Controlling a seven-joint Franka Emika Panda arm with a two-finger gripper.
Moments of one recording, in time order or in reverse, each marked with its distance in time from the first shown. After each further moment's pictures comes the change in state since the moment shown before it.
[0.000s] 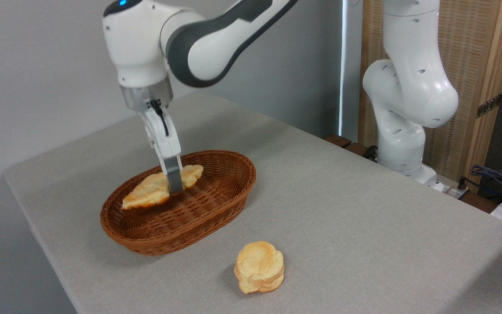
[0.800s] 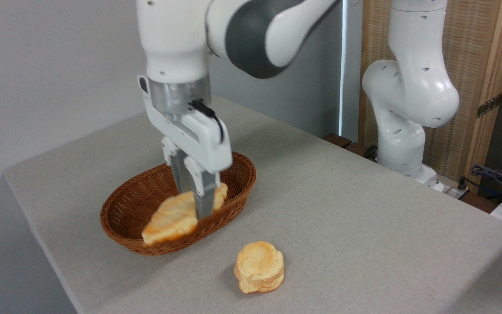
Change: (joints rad) arm 0.023 -0.083 0.280 -0.010 0.000 -0.016 0.072
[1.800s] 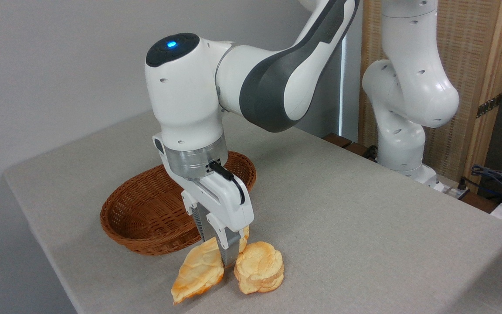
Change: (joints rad) arm -0.002 0.126 0.081 -0.004 0.000 0.031 0.072
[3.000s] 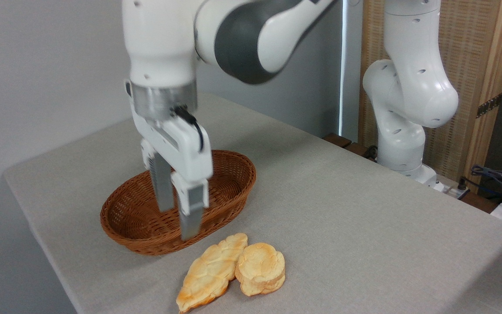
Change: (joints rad) arm -0.024 -0.045 -0.051 0.120 -0.002 0.003 0.001
